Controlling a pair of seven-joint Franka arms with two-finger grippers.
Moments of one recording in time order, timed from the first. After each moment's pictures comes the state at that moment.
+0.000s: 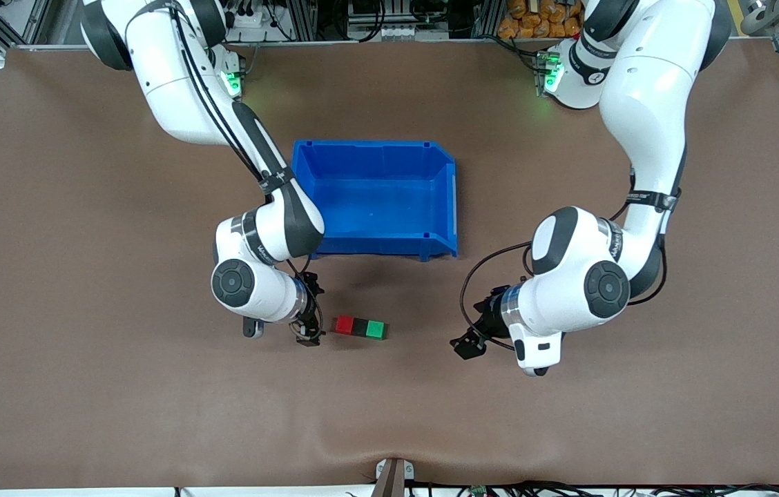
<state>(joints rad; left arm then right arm) -0.29 0.83 -0.18 -1.07 -0.20 1.99 -1.20 0.55 0.86 -0.16 -1.26 0.37 2.10 1.73</state>
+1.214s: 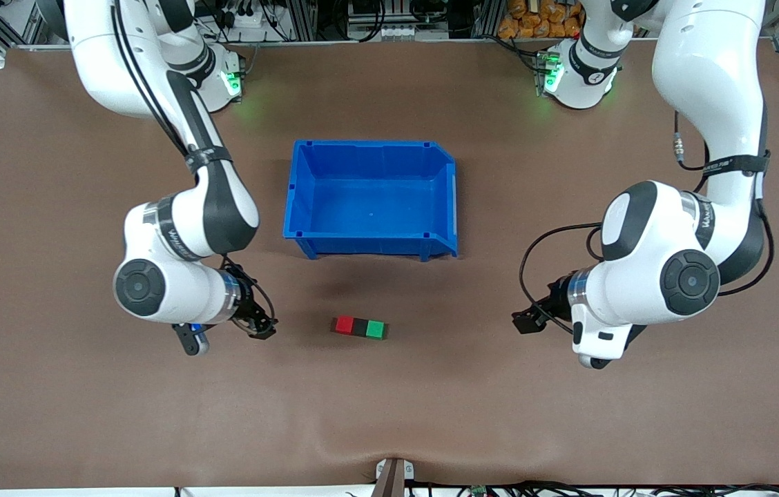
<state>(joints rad) -0.19 0.70 -0.18 -1.08 -0.06 1.68 -0.91 0.43 0.70 -0.19 -1.21 0.31 1.77 1.20</state>
